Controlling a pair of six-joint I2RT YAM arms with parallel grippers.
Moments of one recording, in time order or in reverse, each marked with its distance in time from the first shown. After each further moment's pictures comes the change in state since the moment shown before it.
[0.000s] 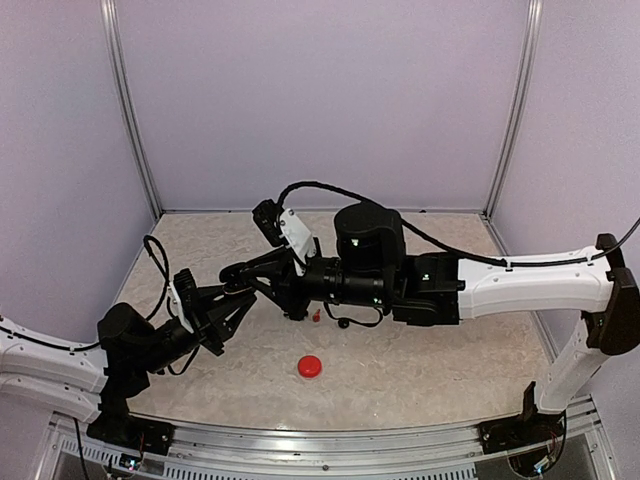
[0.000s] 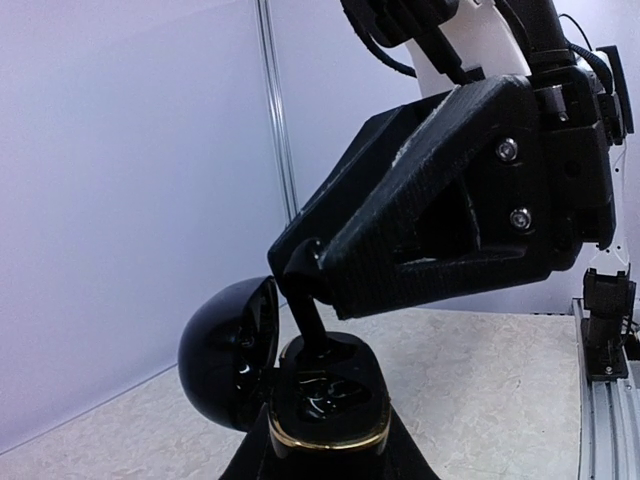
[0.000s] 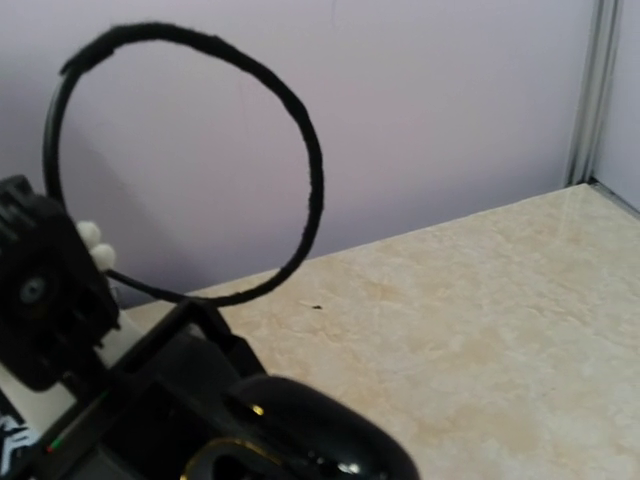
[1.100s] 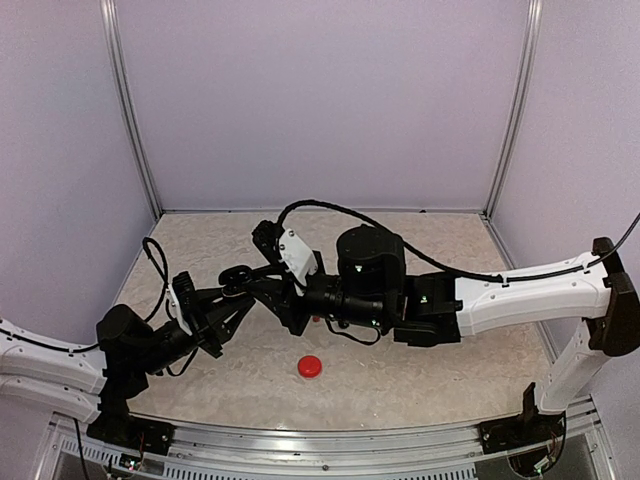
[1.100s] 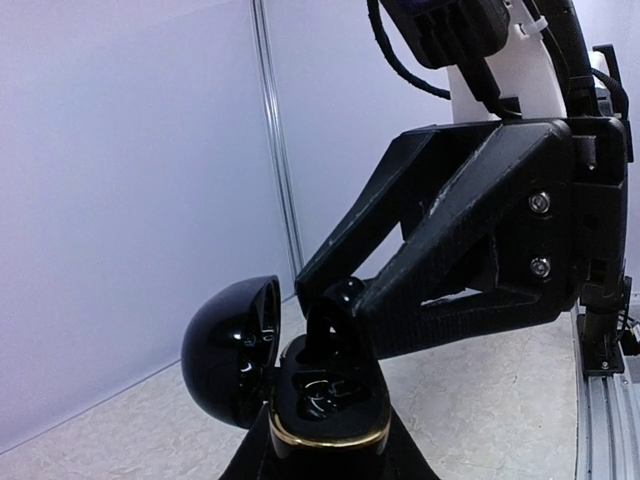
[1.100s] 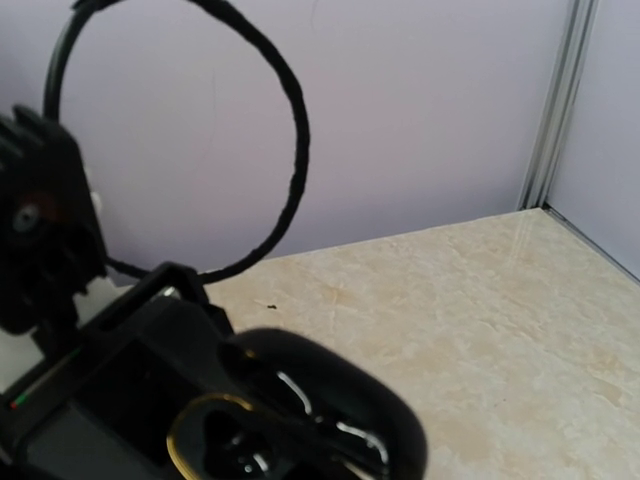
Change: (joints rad) left arm 0.006 -0.016 -0.015 -0.007 0.009 -0.010; right arm 0.045 -0.007 -0.096 0.116 0.118 -0.114
